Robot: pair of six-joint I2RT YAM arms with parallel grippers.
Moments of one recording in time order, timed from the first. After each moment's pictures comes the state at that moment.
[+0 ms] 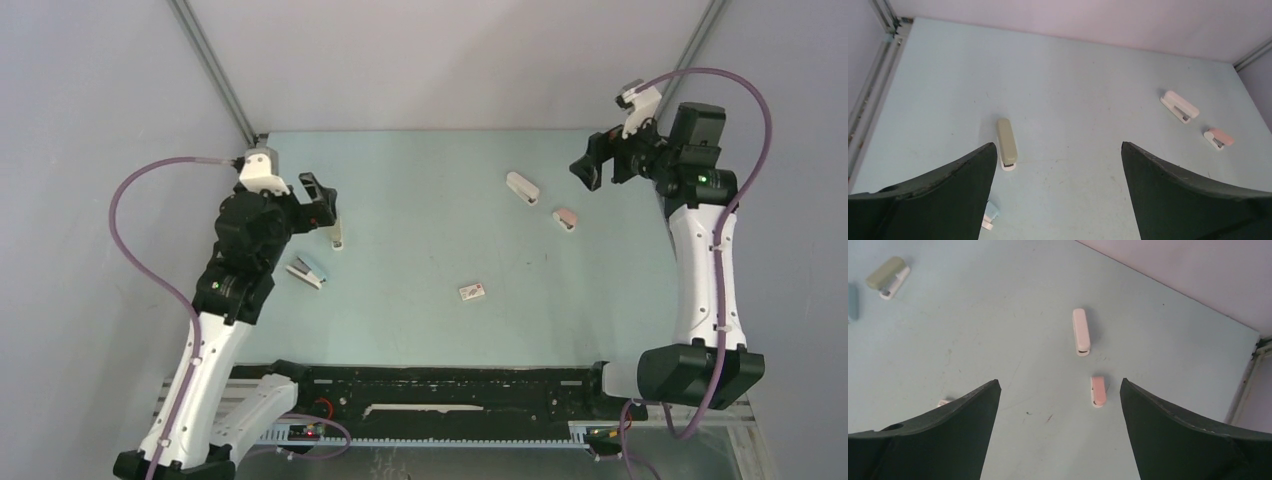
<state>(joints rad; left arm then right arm) -0.25 0.82 1.04 -0.42 -0.12 -0.28 -0.14 1.34 1.56 -0.72 -0.63 -0.36</state>
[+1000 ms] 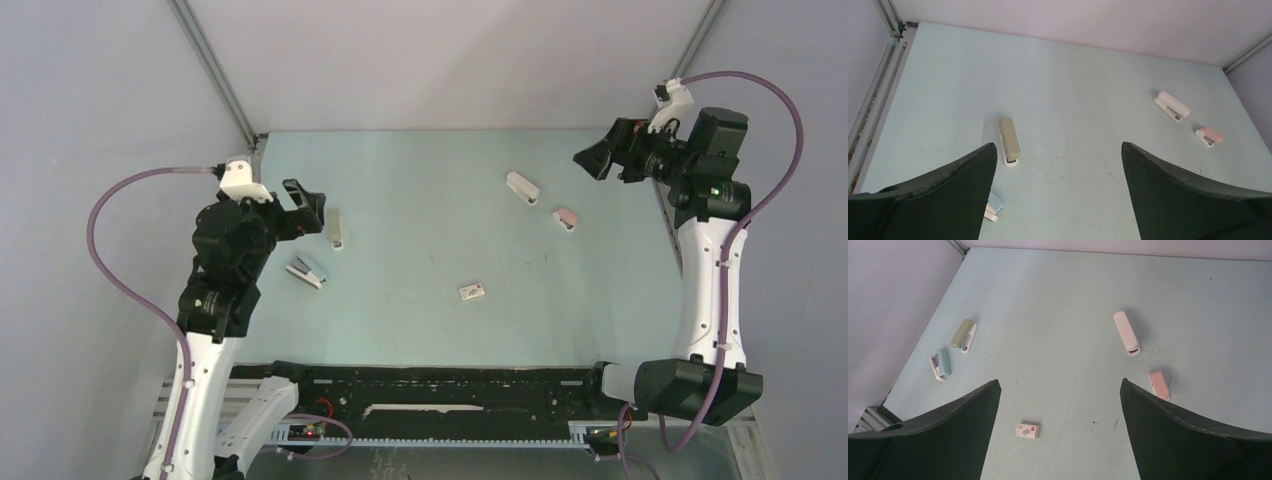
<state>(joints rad) -0.15 0.75 1.09 -0.51 -0.02 -0.26 -0.22 1.27 1.53 -0.66 -0.72 0.09</state>
